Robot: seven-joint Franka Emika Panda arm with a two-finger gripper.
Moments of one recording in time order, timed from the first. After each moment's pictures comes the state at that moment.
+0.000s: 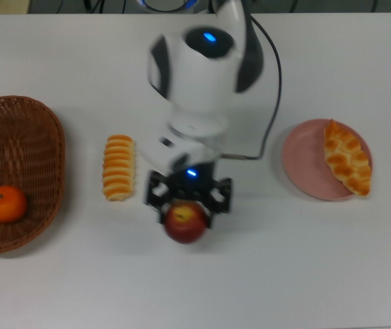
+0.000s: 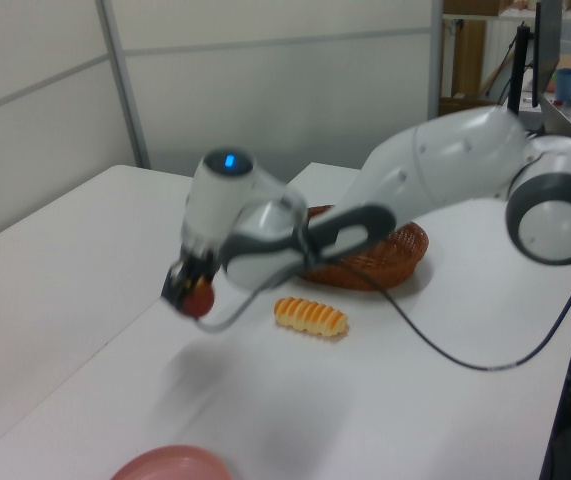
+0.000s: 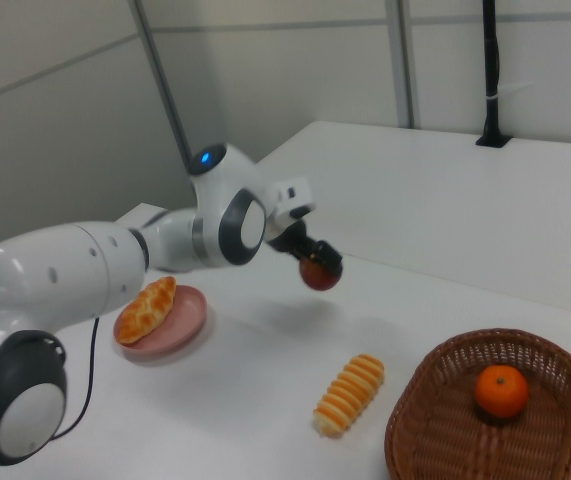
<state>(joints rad) 0.04 0.61 0.14 -1.39 -0.31 2.45 0.38</state>
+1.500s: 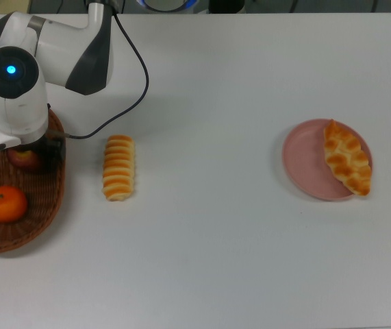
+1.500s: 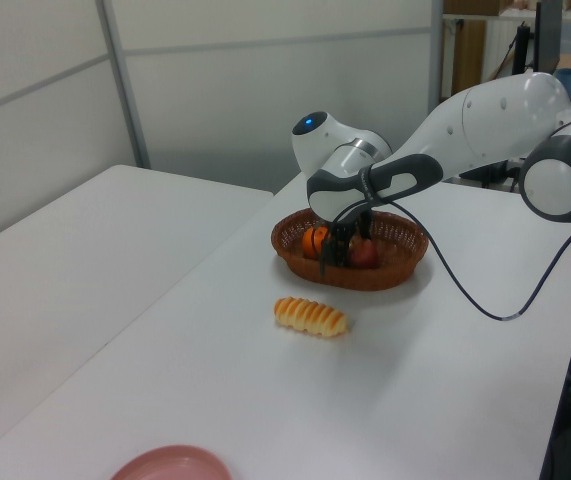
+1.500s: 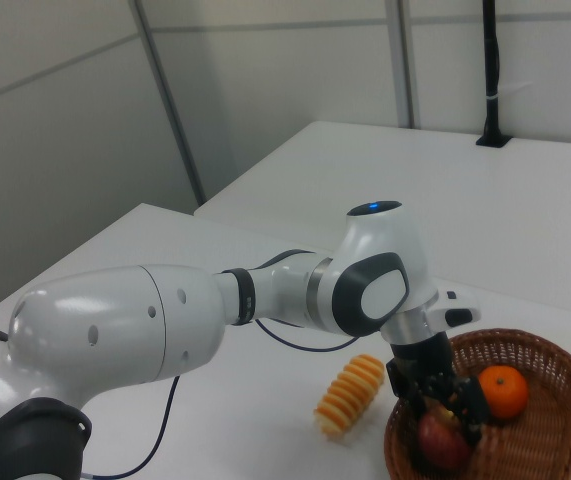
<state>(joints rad) -0.29 0.60 0.07 -1.44 -0.39 1.99 0.04</state>
